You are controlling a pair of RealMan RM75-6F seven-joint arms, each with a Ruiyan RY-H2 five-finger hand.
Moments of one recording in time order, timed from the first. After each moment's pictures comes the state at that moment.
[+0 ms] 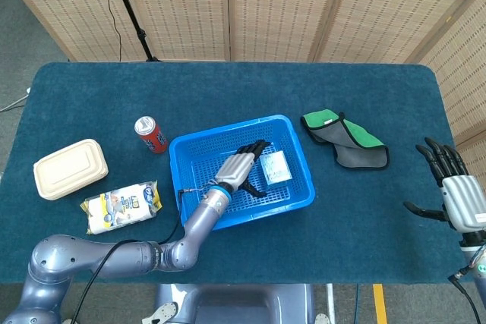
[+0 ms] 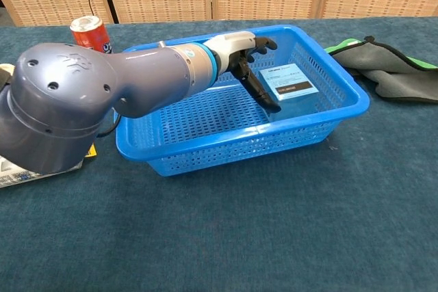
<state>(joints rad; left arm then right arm) -1.14 -1.91 -0.42 -1.32 0.54 0.86 0.29 0.24 -1.08 0.10 -1.41 -1.56 1.45 0.42</state>
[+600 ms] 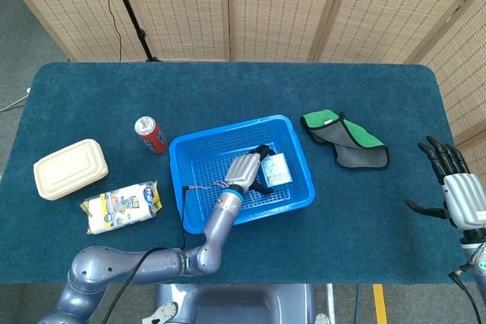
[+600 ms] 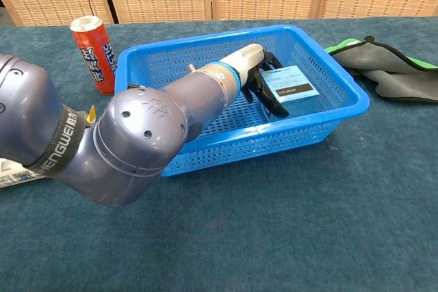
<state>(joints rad) -1.21 -2.12 -0.48 -1.08 0.54 0.95 0.32 0.25 -1.08 0.10 -1.39 -1.55 1.43 0.43</state>
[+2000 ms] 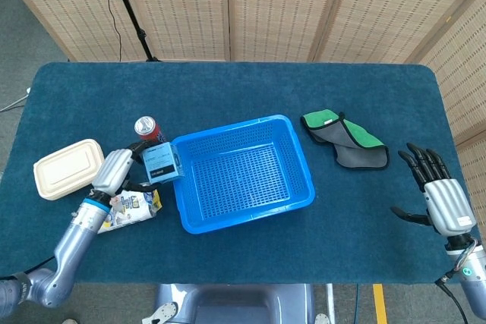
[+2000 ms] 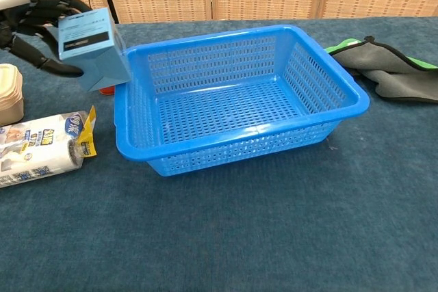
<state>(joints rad) -0.57 -1.34 -0.13 -1.63 1.26 1.14 -0.25 0.25 -1.10 0.08 -1.47 -1.60 1.45 0.31</state>
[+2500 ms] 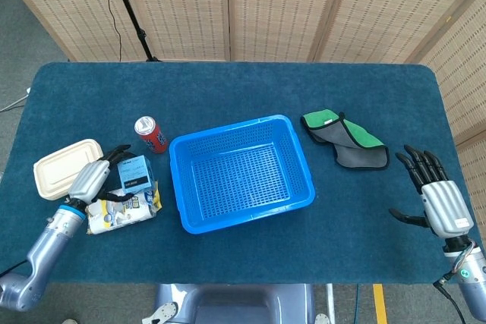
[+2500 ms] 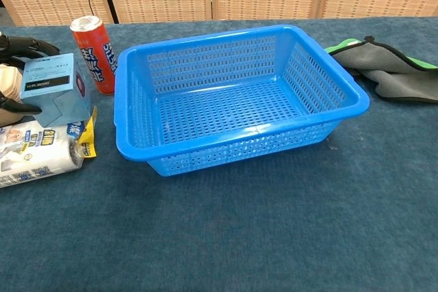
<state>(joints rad) -0.53 -1.28 -0.06 -1.49 1.32 1.00 -0.36 0.24 -1.10 0.08 -1.48 -1.60 1.45 0.30</state>
